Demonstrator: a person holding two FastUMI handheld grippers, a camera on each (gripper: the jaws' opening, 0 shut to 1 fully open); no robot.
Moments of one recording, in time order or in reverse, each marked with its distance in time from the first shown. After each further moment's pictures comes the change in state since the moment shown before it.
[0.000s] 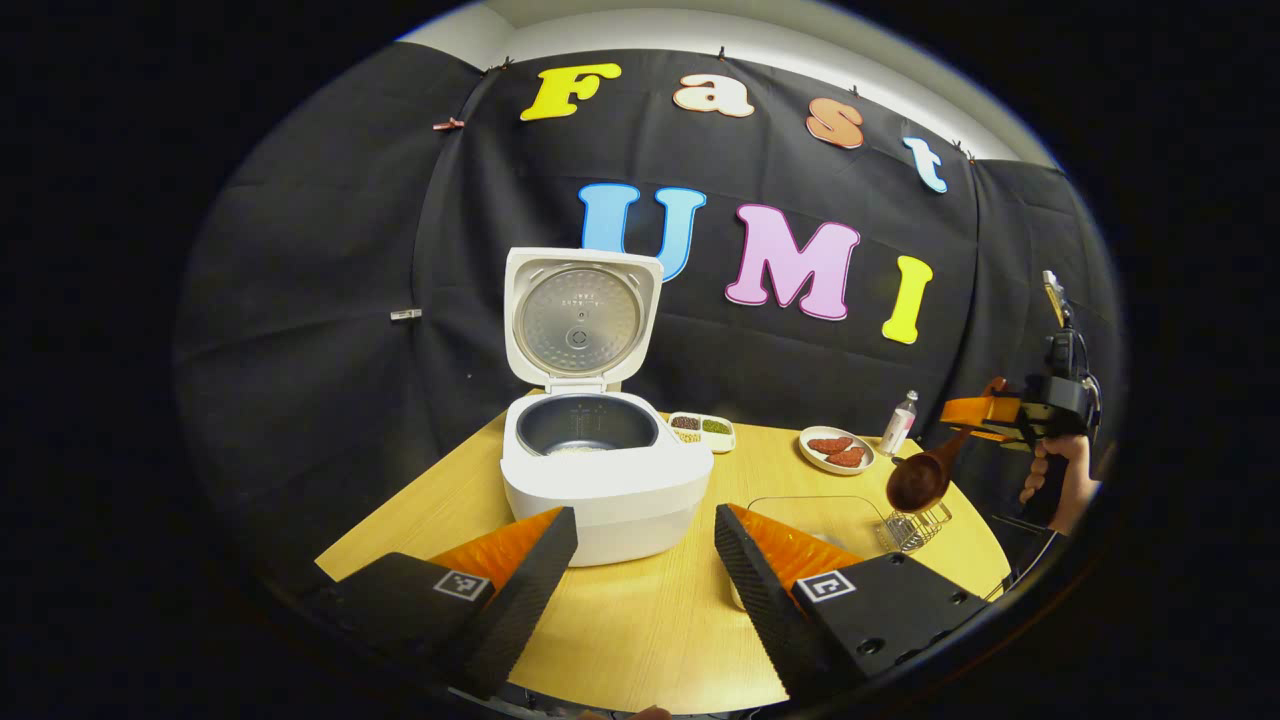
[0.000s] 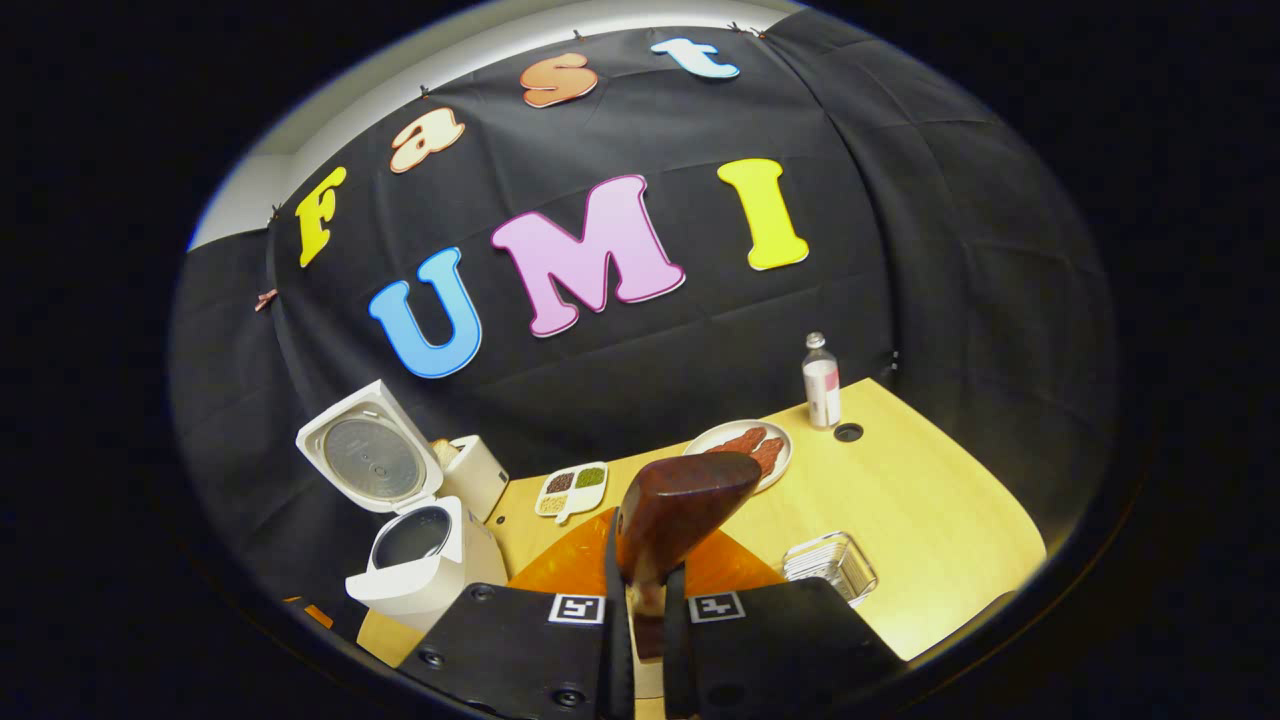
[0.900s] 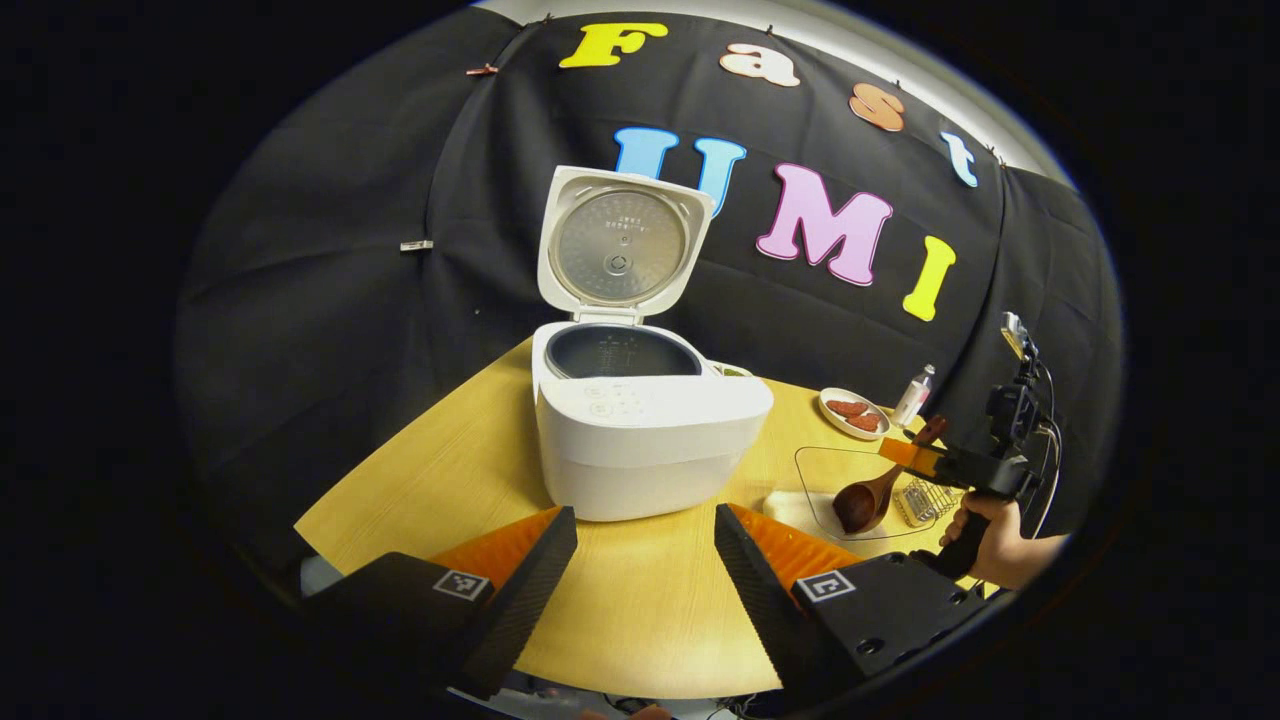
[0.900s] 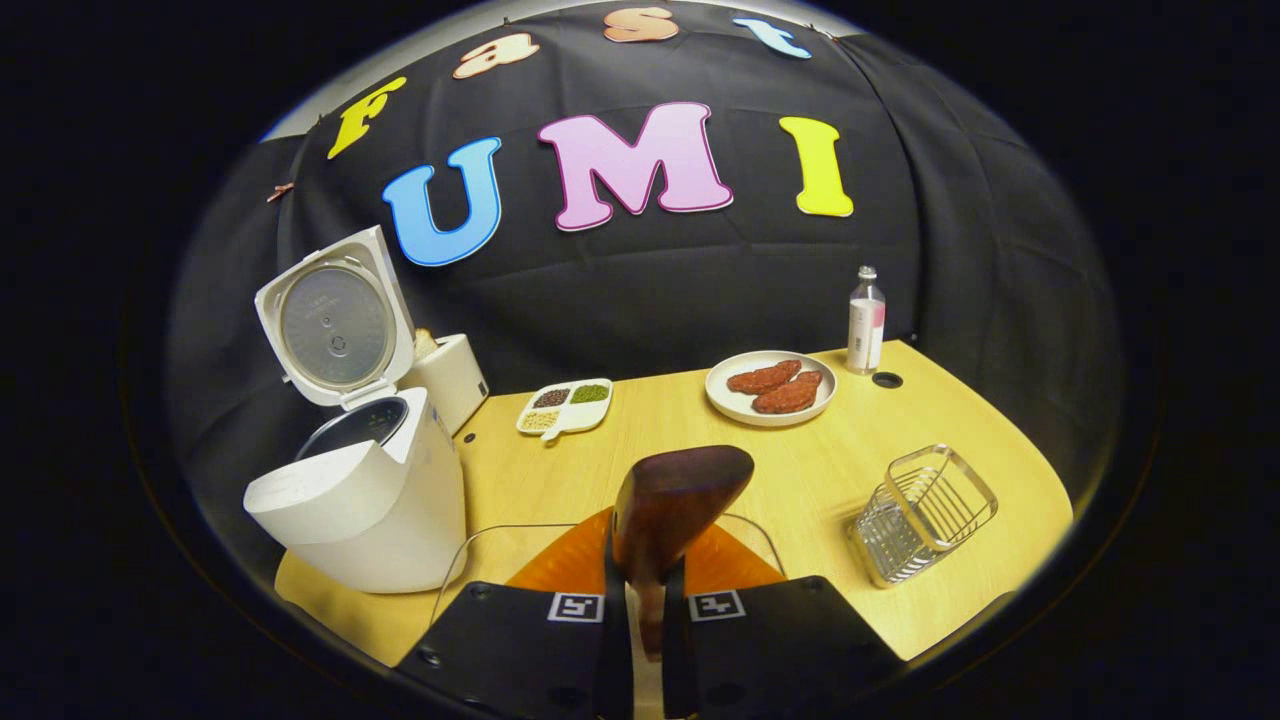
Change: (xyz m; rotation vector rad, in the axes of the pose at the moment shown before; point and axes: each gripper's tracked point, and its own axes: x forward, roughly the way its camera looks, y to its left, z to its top) left arm 0.023 0.055 -0.062 -0.094 0.141 0.000; right arm 0.053 0.035 -0.141 -0.134 0.108 -0.029
